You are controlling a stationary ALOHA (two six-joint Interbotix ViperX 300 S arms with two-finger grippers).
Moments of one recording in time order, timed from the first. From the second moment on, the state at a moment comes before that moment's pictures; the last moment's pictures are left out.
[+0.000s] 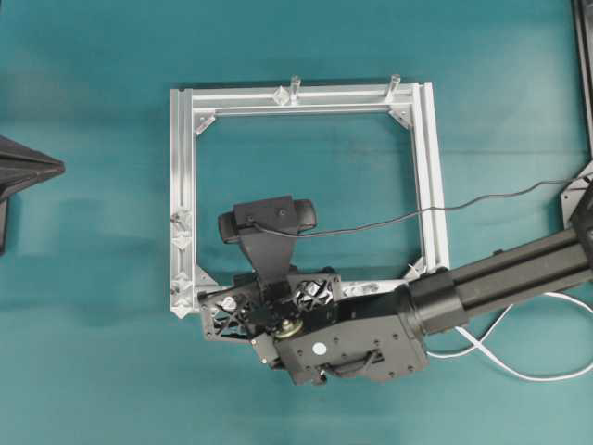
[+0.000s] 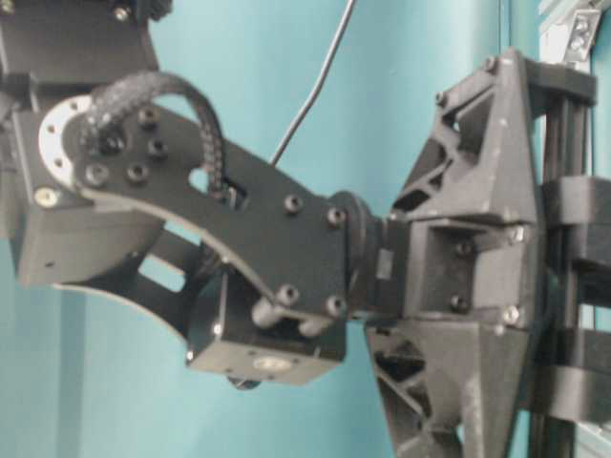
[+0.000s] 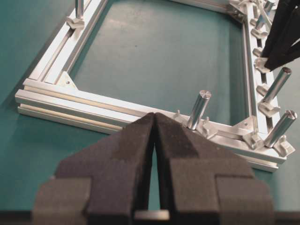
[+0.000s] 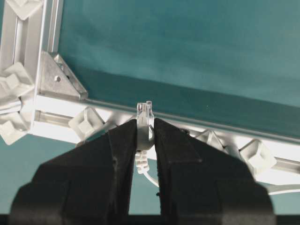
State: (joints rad) left arm 0.18 -1.42 1.48 -0.07 0.19 -0.09; right arm 0.31 0.51 -0.22 -0.49 1.17 2.06
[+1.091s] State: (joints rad) left arm 0.18 -1.42 1.48 -0.07 0.19 -0.09; right arm 0.31 0.51 -0.21 -0.49 1.17 2.03
